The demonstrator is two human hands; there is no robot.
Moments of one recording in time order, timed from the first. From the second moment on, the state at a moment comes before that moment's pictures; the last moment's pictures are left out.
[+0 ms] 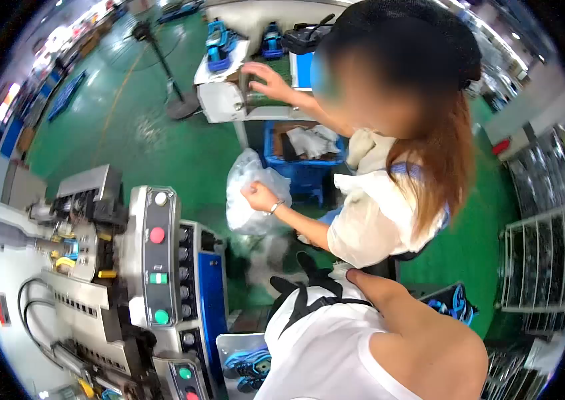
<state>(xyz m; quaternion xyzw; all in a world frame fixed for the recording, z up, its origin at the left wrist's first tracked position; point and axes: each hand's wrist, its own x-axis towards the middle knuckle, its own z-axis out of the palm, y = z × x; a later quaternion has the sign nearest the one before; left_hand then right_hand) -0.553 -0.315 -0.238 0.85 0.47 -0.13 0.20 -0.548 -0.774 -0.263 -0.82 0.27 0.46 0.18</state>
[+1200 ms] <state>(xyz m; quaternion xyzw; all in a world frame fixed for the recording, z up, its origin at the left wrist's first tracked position) -0.666 -0.351 -0.216 0.61 0.70 -0.11 0.36 -0.441 -0.839 -0.239 -0.90 0.02 0.42 0.13</state>
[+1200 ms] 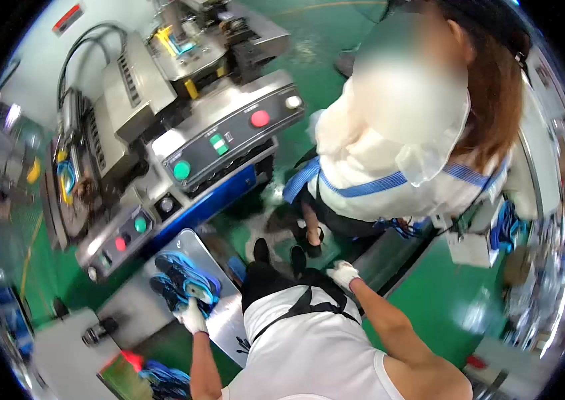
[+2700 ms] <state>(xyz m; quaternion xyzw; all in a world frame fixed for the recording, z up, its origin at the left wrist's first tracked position) -0.615 -0.473 -0.064 0.72 0.40 -0.11 0.56 -0.464 -0.732 -0.021 -0.81 0.07 0.41 0.41</state>
